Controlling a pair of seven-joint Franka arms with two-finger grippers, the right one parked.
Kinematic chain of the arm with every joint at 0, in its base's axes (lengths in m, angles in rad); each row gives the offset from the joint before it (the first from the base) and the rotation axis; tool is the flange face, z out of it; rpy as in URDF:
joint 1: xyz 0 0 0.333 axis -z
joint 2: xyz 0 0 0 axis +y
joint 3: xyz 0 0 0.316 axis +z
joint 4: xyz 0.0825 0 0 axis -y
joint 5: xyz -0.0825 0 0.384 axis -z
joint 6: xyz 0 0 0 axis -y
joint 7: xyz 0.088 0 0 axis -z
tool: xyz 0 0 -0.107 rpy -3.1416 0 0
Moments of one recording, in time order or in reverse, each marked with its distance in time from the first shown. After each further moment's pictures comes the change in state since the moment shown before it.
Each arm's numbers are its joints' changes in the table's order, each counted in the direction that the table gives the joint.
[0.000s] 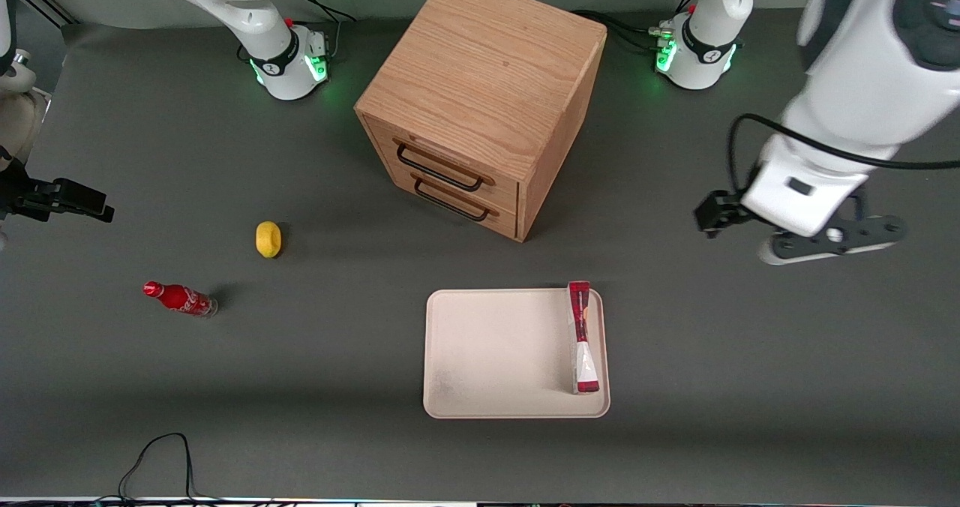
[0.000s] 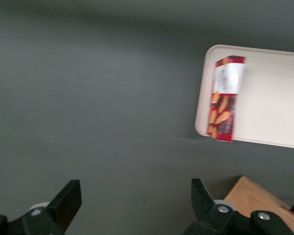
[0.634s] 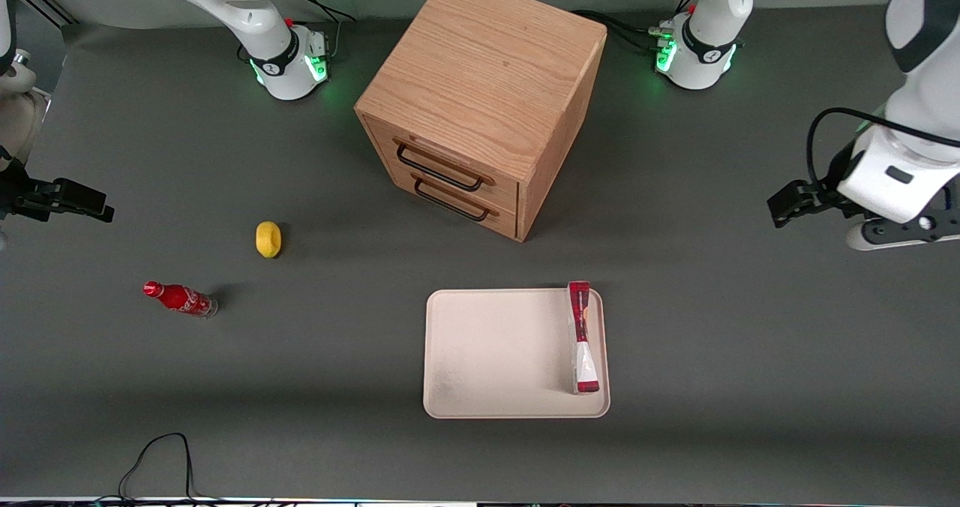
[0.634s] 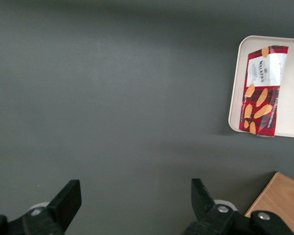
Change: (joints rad) arm -0.165 -0.173 0.031 -0.284 0.083 0.142 0.207
